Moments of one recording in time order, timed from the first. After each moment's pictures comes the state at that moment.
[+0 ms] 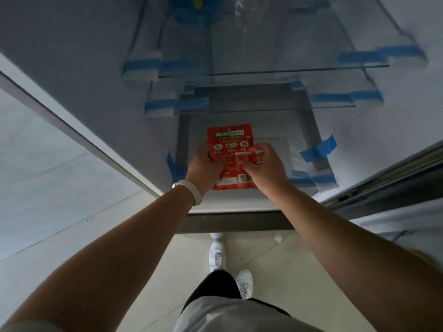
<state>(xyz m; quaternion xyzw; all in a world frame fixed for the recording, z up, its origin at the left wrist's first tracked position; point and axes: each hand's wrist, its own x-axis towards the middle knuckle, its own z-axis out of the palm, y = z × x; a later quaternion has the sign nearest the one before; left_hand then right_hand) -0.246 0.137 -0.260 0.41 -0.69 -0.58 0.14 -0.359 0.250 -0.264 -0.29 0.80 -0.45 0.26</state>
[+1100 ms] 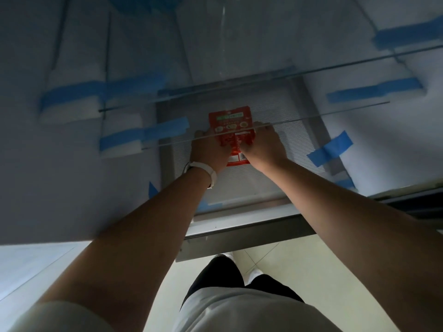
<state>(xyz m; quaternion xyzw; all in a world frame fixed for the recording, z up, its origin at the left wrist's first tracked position) -0.353 0.055 -0.331 0.40 -0.84 -0.36 0.08 -0.454 0.163 -0.334 -0.29 0.91 -0.27 0.14</state>
